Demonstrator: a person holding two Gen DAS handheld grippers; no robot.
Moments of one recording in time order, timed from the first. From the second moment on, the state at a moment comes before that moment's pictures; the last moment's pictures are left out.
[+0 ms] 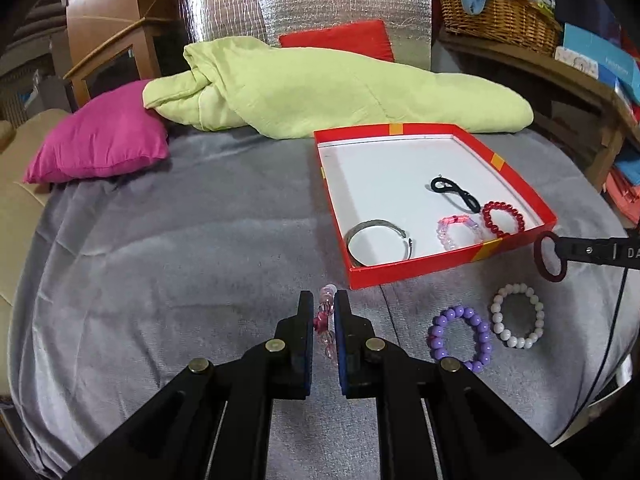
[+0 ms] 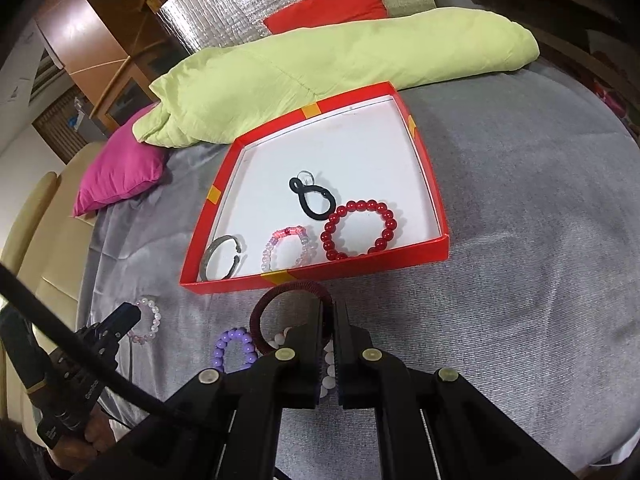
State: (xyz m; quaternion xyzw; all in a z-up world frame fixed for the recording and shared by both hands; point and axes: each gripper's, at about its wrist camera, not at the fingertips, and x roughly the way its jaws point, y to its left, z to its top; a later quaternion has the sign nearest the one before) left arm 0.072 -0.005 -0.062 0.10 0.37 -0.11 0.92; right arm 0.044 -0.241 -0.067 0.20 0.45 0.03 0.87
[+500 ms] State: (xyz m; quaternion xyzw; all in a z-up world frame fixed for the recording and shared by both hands) left arm 0.076 -0.014 -0.061 0.11 0.37 -0.06 0.92; right arm 0.044 -0.221 -0.065 0.20 0.45 0.05 0.87
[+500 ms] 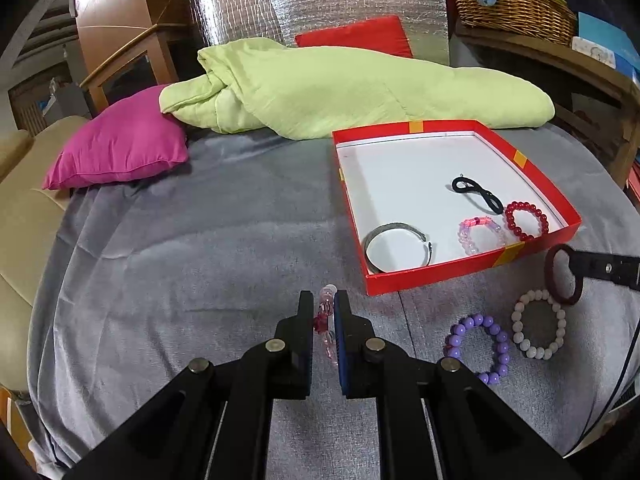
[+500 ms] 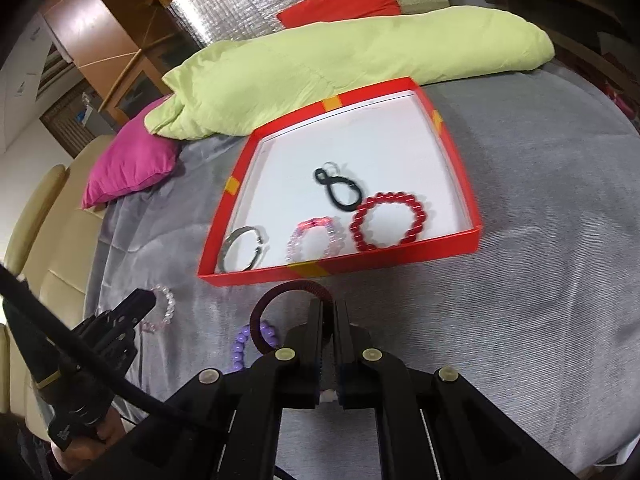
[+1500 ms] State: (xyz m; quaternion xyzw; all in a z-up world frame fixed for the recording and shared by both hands) left arm 0.072 0.028 -0.045 0.09 0.35 0.00 0.93; right arm 0.052 -0.182 -0.071 0.18 0.46 0.09 0.87
